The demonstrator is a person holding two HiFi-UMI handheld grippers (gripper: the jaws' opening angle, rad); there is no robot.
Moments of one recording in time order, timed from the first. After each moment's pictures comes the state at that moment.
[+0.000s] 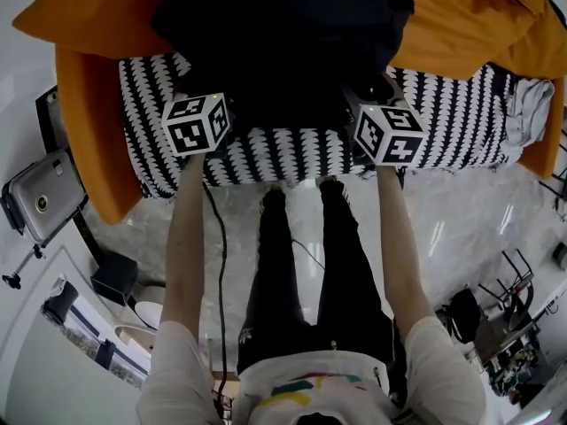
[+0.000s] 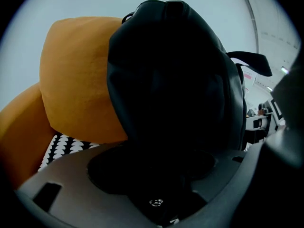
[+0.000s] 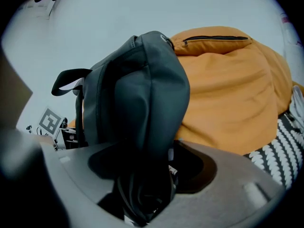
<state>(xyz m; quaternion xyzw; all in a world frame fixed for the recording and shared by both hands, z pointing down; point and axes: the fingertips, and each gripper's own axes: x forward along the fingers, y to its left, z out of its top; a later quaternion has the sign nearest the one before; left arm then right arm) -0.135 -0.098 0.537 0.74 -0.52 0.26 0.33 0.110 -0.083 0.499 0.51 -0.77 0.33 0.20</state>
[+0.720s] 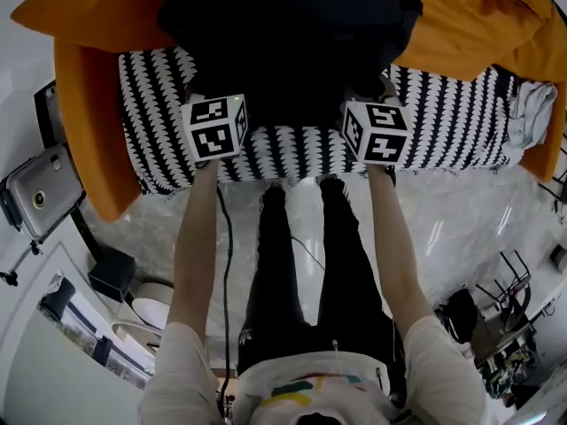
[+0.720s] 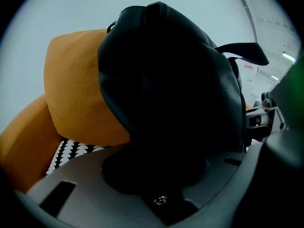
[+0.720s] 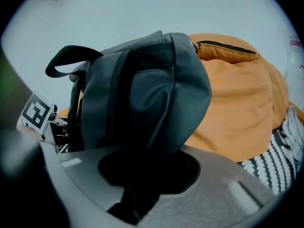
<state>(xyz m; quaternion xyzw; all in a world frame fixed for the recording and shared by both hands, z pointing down) -0.126 -0.089 0.532 0.73 -0.56 0.28 0.29 0.094 -0.082 0.506 0.53 -0.76 0.28 0.26</state>
